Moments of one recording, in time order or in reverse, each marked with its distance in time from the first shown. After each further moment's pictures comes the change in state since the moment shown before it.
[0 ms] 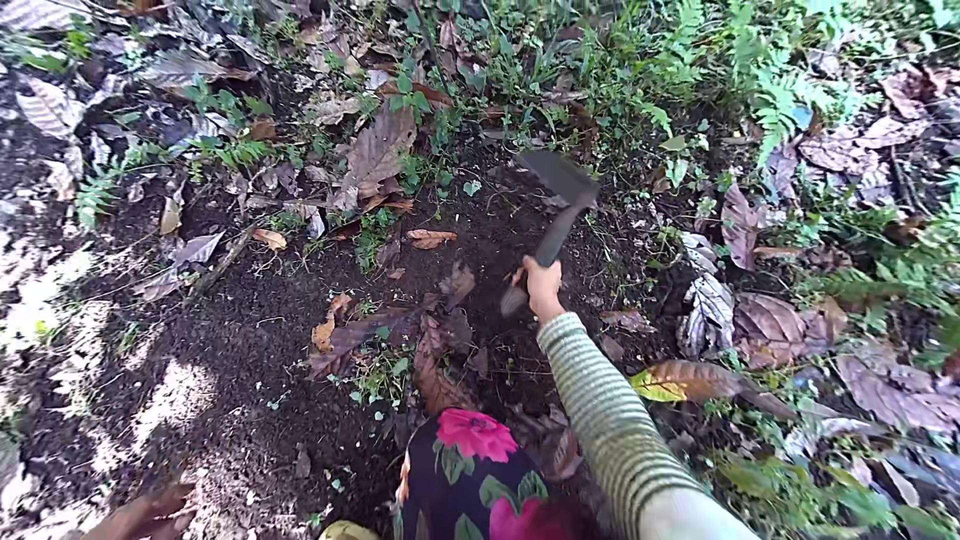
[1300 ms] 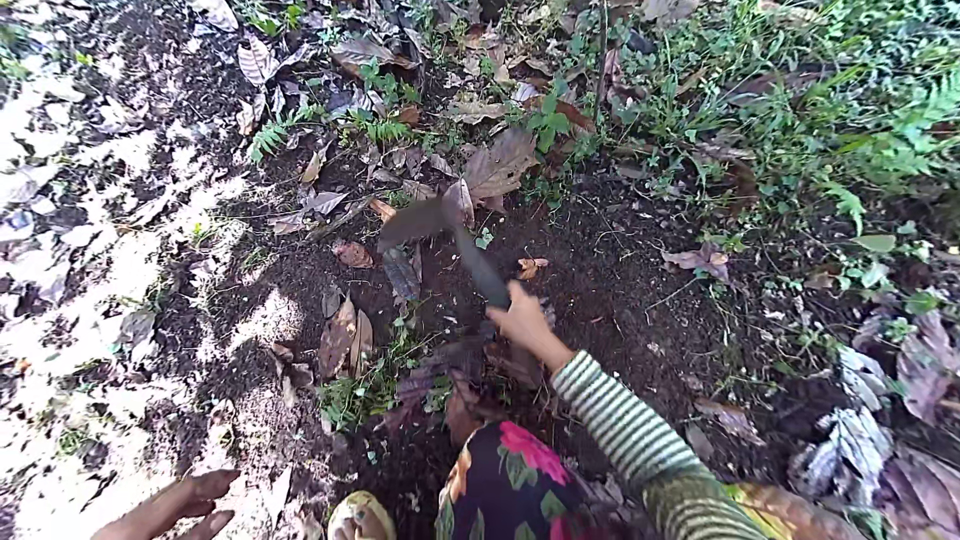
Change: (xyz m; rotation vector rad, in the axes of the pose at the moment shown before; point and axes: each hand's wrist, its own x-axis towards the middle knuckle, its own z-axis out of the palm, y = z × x) left_hand -0.067 -0.014 0.008 -0.201 0.073 -0.039; right_hand -0.109 -0.023 0.141 -0.967 -0.799 -0.298
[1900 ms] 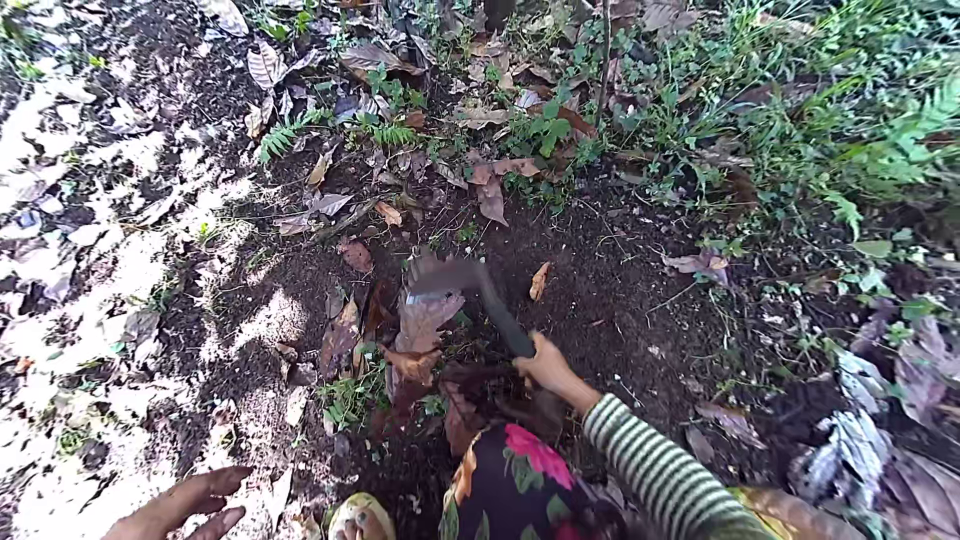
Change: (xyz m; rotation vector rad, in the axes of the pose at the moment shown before) left_hand -0.001 0.001 0.001 0.003 -0.007 -0.011; right_hand -0.036 0.086 0.025 0.248 -0.156 0.202
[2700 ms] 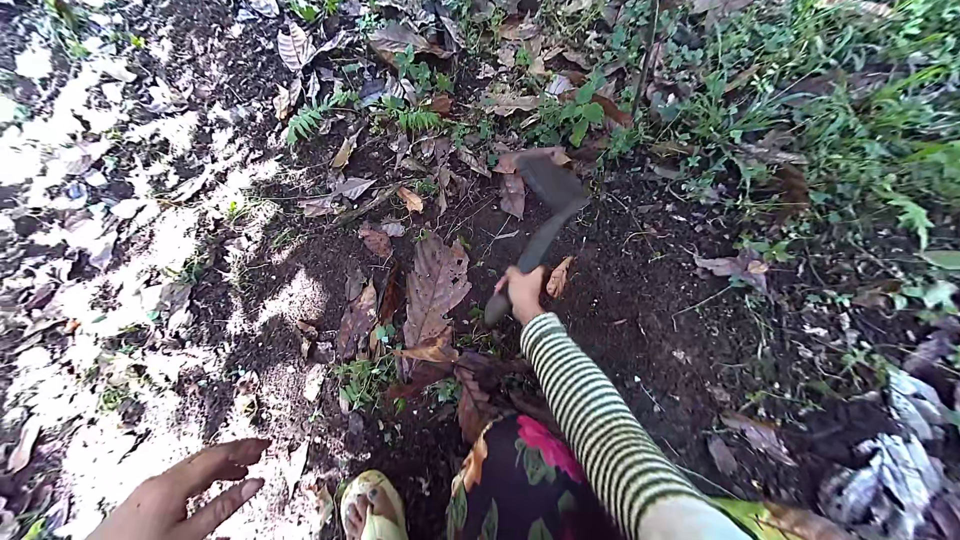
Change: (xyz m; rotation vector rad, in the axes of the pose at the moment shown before) left_hand -0.009 0.004 -0.001 -0.032 0.020 0.020; right_hand 0.109 -0.071 0.051 0.483 0.354 -0.098
